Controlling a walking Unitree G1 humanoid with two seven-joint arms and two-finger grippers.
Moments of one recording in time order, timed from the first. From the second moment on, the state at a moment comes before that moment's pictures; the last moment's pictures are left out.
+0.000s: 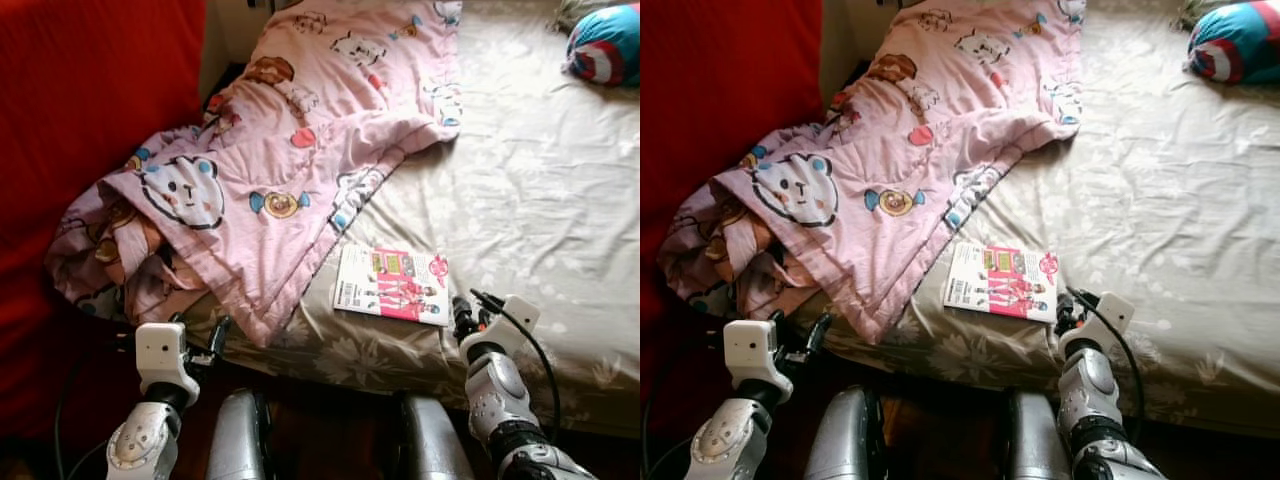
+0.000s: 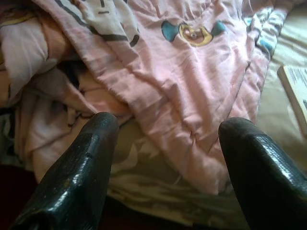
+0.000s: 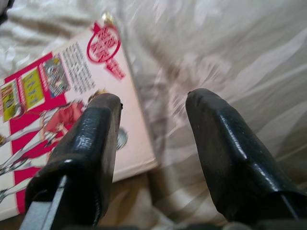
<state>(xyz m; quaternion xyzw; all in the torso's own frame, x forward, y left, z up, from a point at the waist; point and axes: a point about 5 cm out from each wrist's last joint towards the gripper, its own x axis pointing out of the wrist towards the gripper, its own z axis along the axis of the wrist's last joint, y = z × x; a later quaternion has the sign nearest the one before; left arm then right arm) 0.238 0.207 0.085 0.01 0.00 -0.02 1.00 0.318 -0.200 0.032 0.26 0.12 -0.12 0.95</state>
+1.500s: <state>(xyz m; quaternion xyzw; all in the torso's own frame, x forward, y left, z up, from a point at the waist) 0.208 0.211 0.095 0.04 0.04 -0.04 1.00 0.320 -0.205 0.036 0.51 0.05 -0.03 0.86</state>
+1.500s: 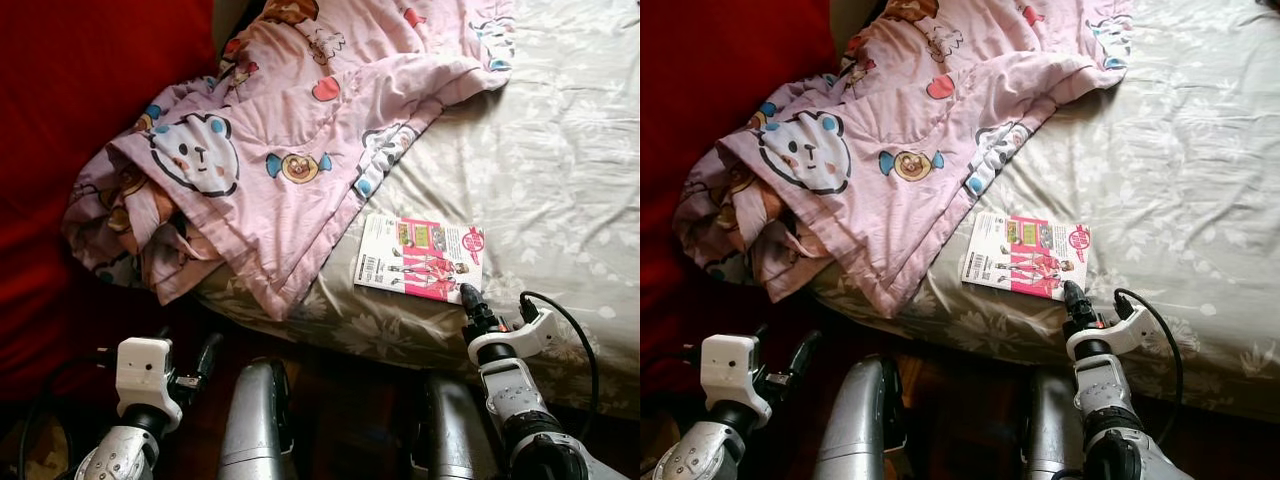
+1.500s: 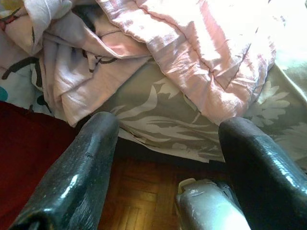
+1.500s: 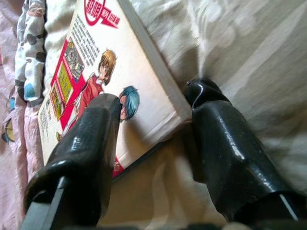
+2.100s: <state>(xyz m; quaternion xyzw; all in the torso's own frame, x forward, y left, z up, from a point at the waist) 0.207 0.210 0.095 0.04 0.04 -0.04 1.00 0.325 -0.200 0.040 0.54 0.04 -0.04 0.84</state>
